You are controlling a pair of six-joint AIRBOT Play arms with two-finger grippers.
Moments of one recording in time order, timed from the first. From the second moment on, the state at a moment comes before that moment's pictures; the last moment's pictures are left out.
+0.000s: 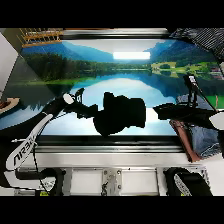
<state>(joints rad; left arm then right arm) -0.22 -1.52 0.99 0.97 -0.90 -1.57 0.00 -0.73 0.78 -0.94 1.02 1.23</state>
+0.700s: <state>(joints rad) 0.07 -1.30 0.97 1.13 -1.04 -1.57 0.02 -1.34 0.78 -0.88 0.82 1.29</state>
